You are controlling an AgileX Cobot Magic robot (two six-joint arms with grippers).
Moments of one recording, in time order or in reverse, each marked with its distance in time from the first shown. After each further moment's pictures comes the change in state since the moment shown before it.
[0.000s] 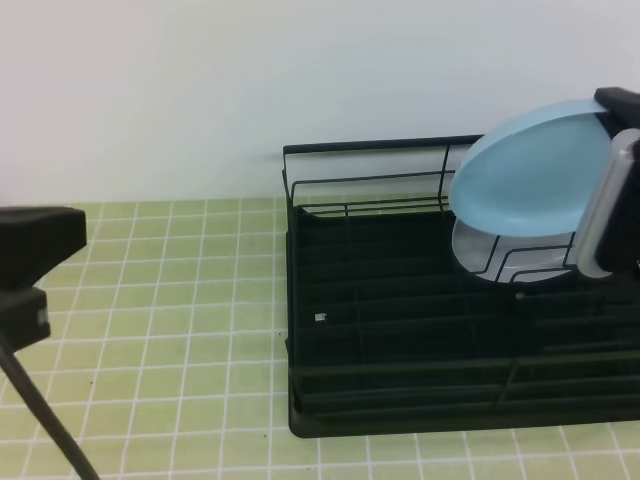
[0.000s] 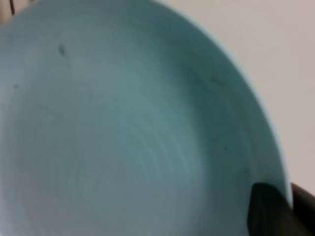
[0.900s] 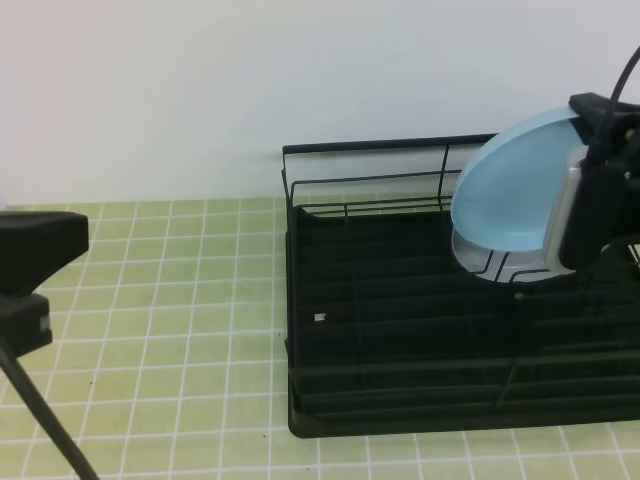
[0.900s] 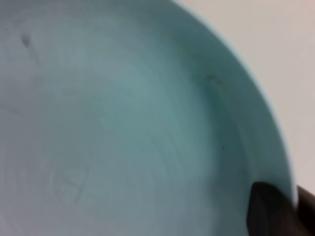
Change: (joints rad) left arm 0.000 0.000 0.000 0.002 0.007 0.021; right arm -0.002 0.138 0.000 0.041 -0.135 -0.137
